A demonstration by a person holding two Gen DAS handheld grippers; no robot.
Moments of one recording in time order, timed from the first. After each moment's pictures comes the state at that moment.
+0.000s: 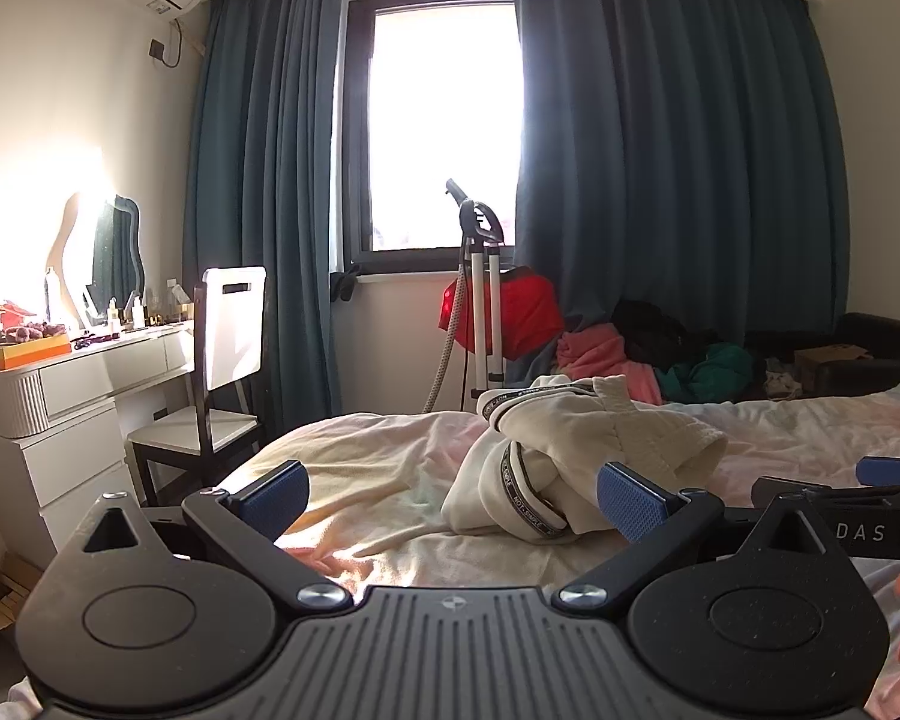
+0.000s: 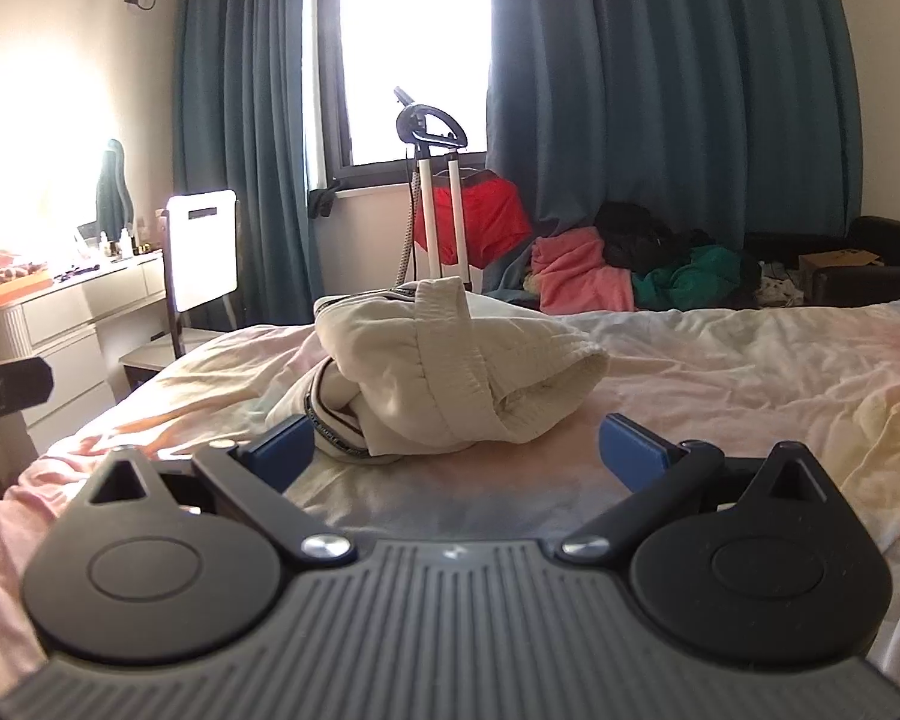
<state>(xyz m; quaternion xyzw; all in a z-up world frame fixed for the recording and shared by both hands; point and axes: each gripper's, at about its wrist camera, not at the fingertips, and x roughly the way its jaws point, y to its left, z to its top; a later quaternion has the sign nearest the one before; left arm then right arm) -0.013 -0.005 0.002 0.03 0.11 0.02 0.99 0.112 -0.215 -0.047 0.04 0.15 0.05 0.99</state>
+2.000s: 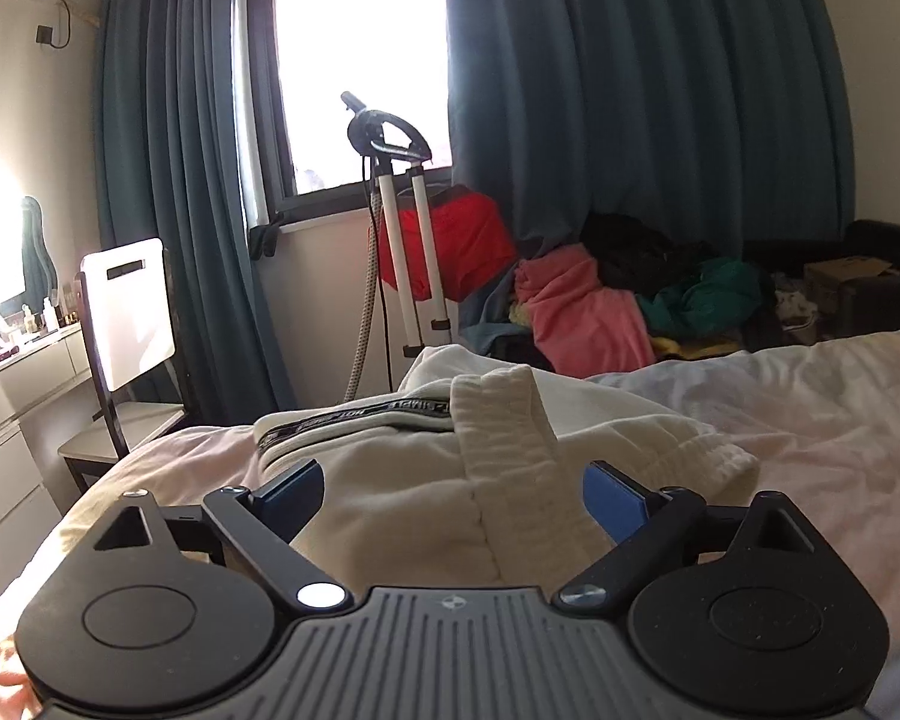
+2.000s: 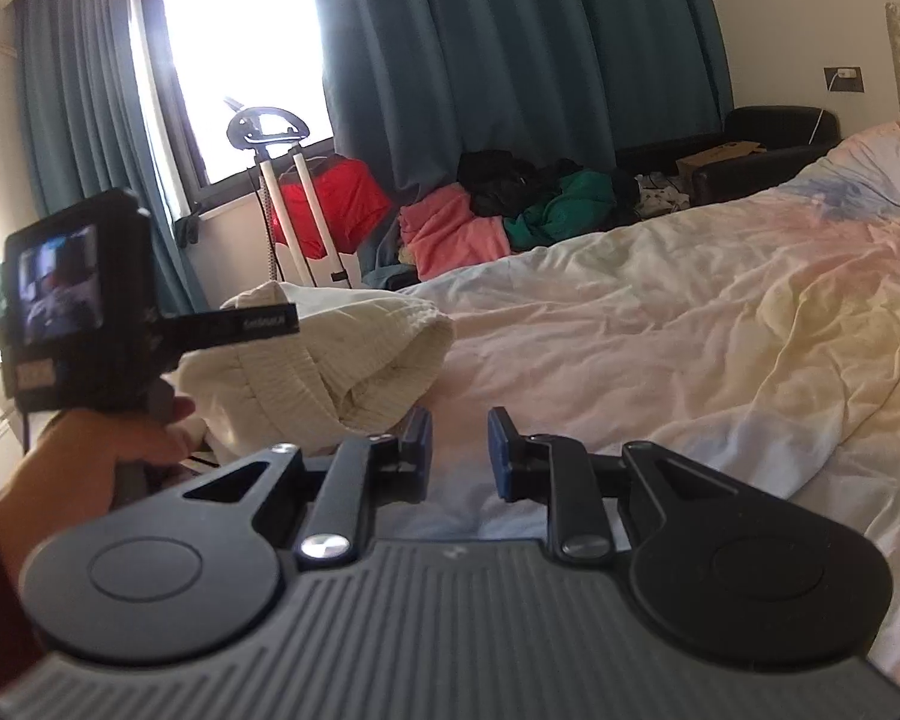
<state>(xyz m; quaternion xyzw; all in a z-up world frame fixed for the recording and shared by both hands) 0.293 -0.164 -0.045 0.09 0.19 0.02 0.98 0.147 -0.294 -0.075 0.15 0.19 -0.07 0.97</state>
